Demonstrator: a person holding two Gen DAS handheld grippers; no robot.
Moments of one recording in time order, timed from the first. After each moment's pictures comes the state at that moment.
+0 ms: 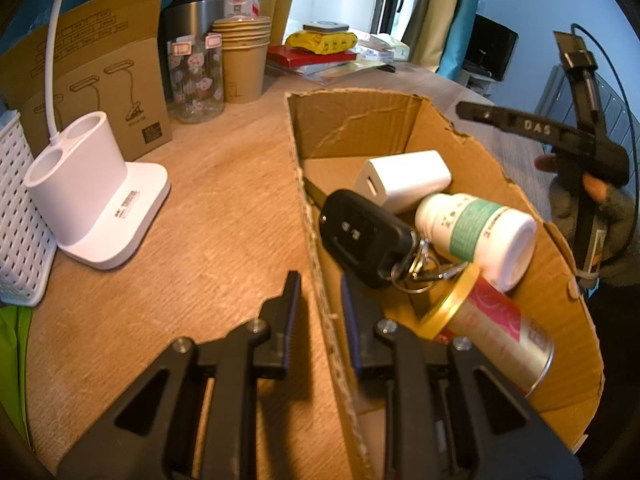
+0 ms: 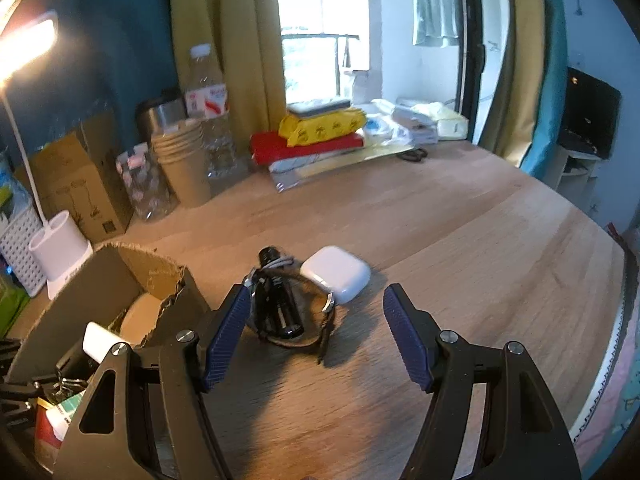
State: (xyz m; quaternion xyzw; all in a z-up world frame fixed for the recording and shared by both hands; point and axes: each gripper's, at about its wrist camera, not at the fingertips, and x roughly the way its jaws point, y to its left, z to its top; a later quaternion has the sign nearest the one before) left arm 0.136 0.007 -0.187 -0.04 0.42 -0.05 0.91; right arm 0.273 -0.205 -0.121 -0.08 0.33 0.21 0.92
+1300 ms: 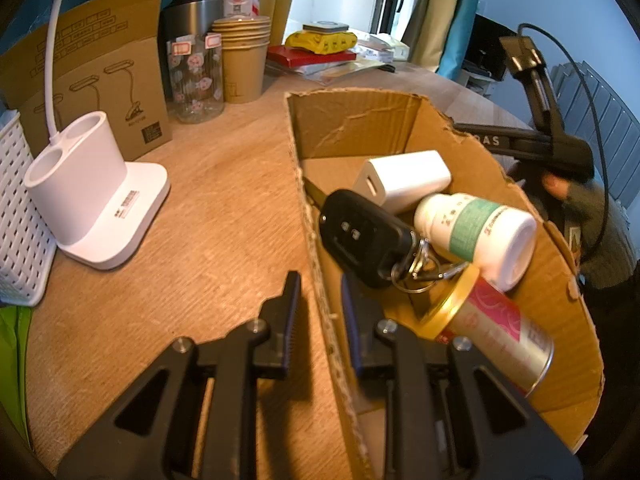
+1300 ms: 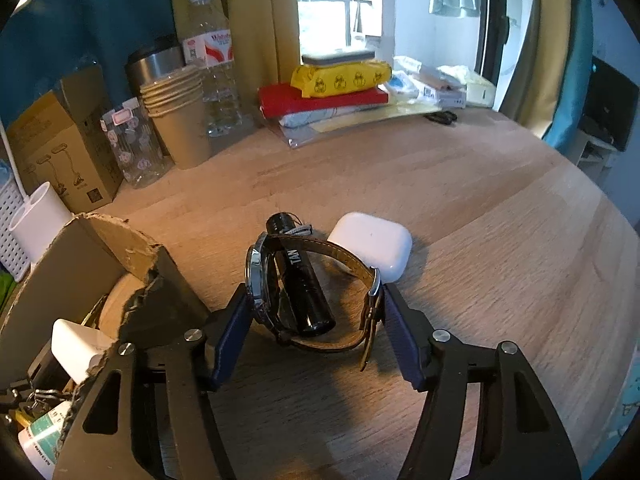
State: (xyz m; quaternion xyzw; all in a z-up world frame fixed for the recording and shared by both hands) left arm 0.136 0.007 -0.187 -0.04 0.42 -0.05 0.91; right arm 0.298 -0.180 -0.149 -0.10 0.38 0.21 0.90
